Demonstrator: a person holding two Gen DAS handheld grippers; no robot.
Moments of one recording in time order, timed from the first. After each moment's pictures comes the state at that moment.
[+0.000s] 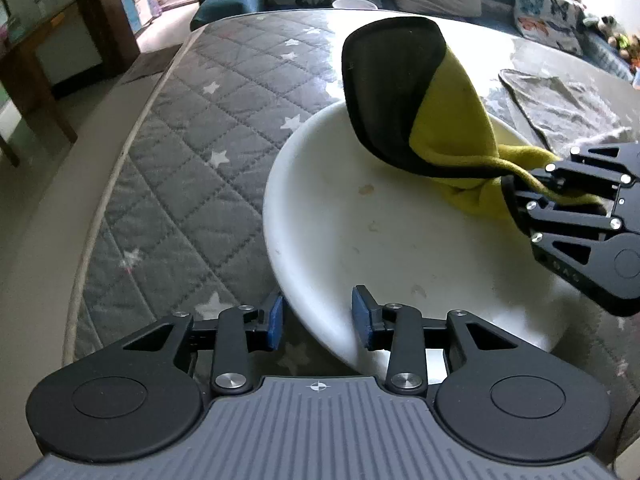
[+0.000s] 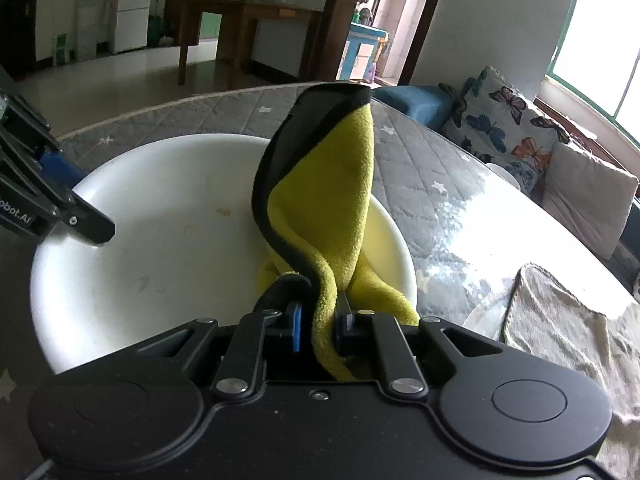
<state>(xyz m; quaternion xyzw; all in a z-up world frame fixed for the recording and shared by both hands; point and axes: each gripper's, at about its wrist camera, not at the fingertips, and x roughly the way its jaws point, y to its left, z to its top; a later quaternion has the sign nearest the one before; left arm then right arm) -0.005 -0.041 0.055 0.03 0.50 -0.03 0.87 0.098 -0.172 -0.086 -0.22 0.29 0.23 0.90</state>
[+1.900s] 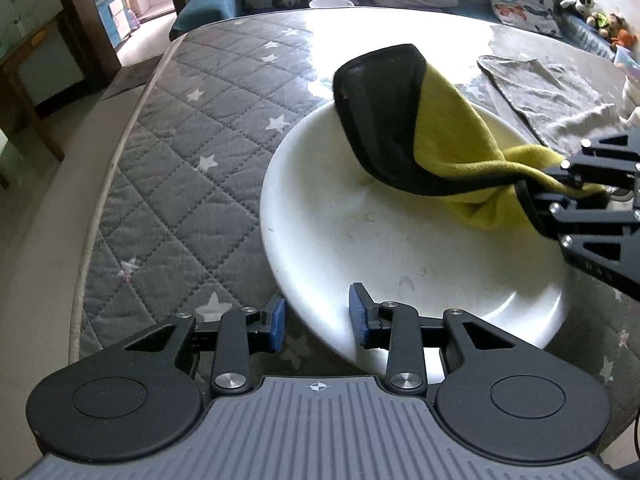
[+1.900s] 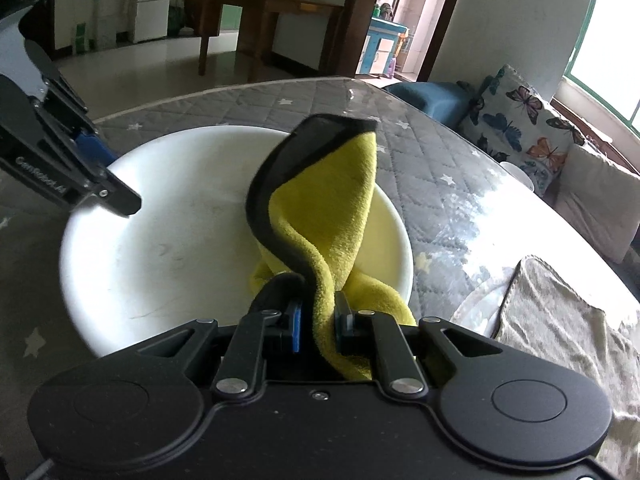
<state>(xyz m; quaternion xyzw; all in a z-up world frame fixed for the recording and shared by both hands) -0.002 -0.037 0.055 0.08 0.49 -0.07 0.86 0.086 -0.181 -0.080 -0.23 0.30 0.26 0.89</state>
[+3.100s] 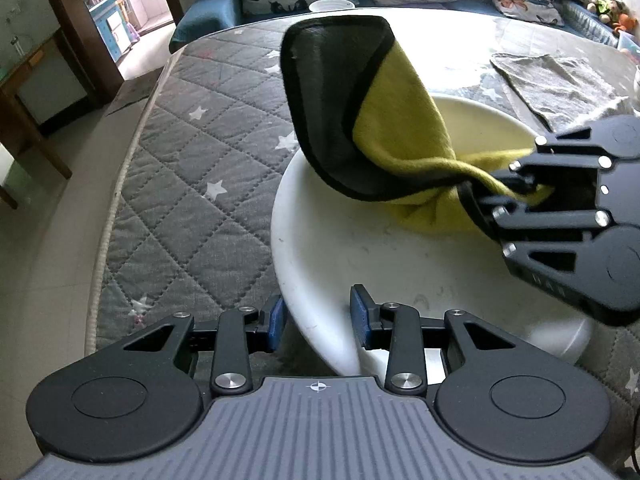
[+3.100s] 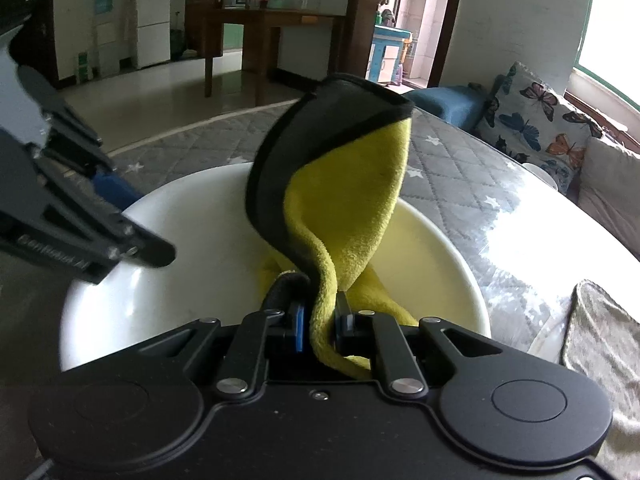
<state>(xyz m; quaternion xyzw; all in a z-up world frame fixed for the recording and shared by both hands) 0.019 -0.036 0.051 0.10 0.49 -0.06 0.87 0.105 -0.150 -0.084 -0.19 0.30 0.29 0.89</state>
